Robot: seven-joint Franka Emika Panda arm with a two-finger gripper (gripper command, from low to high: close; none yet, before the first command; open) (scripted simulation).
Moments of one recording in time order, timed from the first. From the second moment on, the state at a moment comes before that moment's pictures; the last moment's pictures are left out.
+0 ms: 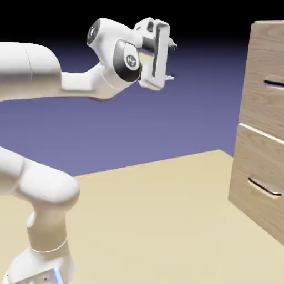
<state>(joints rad) 0.69 -0.90 -0.47 -2.45 -0.95 2.84 -0.62</state>
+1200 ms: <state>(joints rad) 1.47 -1.27 -1.01 -2.03 -2.04 2.61 -2.18</state>
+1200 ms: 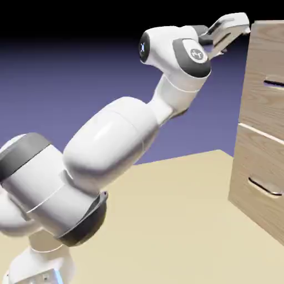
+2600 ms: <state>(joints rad) 1.52 -1.58 -1.10 -2.27 -2.44 2.37 -2.88</state>
